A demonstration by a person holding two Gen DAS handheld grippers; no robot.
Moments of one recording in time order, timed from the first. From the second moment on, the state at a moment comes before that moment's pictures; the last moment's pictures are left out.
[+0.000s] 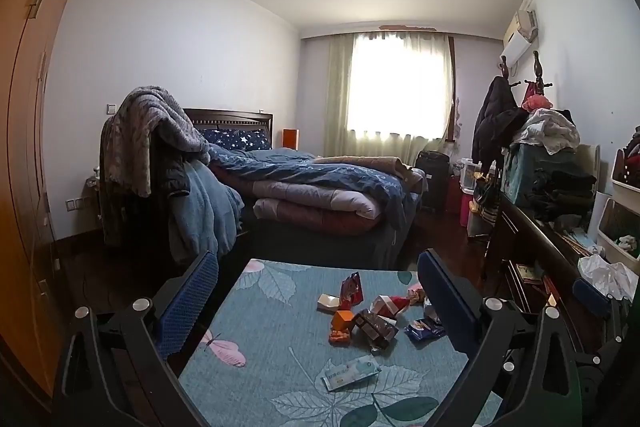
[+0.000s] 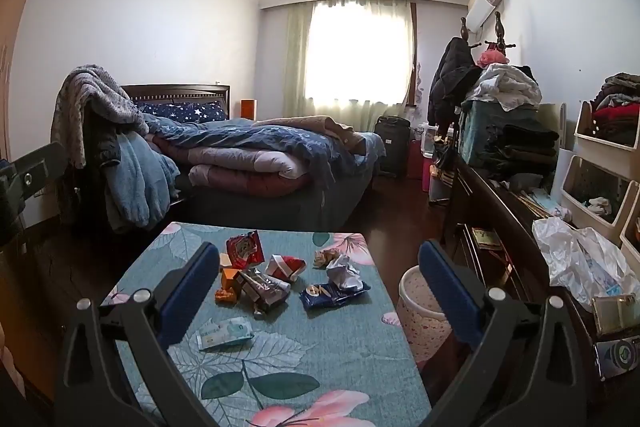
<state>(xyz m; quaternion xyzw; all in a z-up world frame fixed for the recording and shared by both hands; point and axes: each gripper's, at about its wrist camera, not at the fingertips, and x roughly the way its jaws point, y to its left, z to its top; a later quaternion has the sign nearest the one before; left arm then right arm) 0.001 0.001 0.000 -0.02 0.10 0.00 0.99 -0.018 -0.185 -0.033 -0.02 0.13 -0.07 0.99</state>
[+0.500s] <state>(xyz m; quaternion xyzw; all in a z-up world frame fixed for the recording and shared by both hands) 0.001 0.000 0.000 -0.02 0.10 0.00 0.99 -0.020 -0.182 -0.037 -0.02 0.13 -0.07 0.99</state>
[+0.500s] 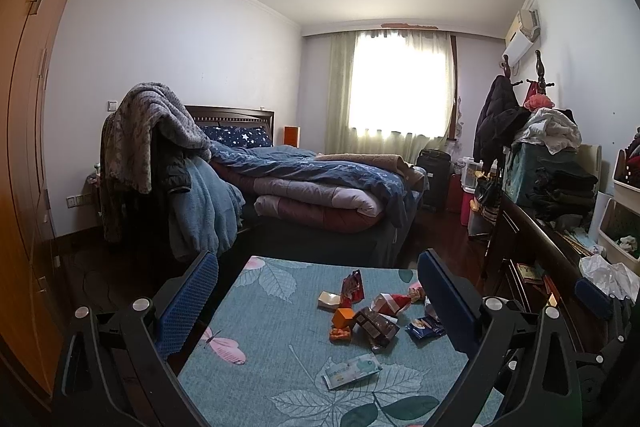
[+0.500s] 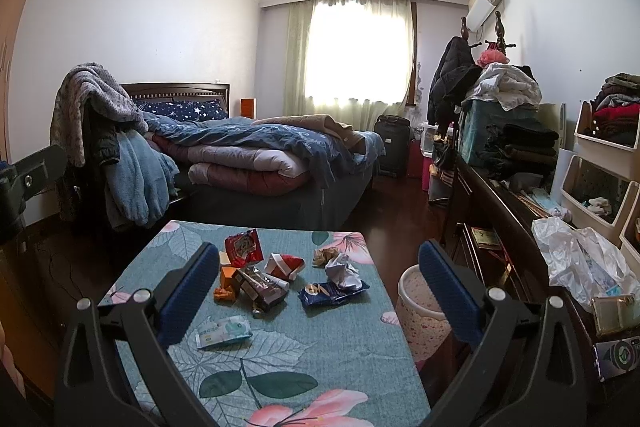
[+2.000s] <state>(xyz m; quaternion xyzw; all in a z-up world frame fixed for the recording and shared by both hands) 0.004 0.003 -0.005 -0.03 0.11 0.00 0.99 -0.008 -0.197 -0.039 -0.01 0.14 -0.06 0.99</state>
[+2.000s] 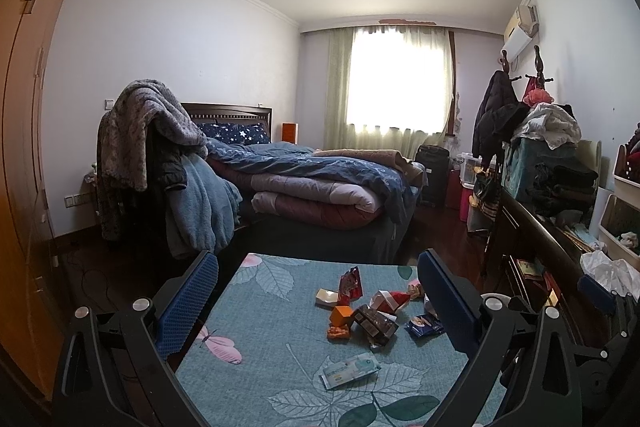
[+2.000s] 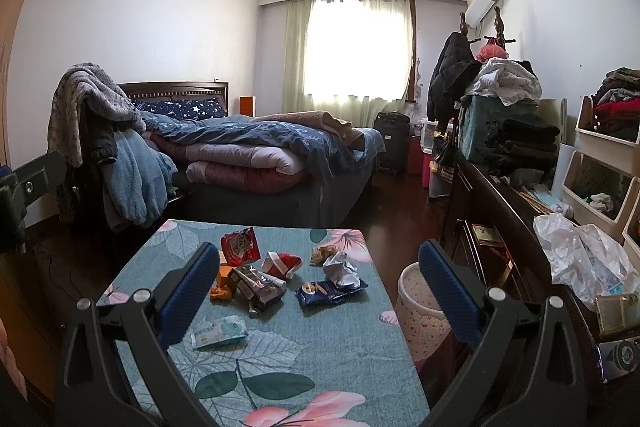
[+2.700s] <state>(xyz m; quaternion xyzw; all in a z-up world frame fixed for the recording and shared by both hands) 0.045 -0.006 -0.071 -0.03 0.16 0.01 0.99 0.035 -0.206 -0.089 -0.02 0.22 -0.06 0.97</state>
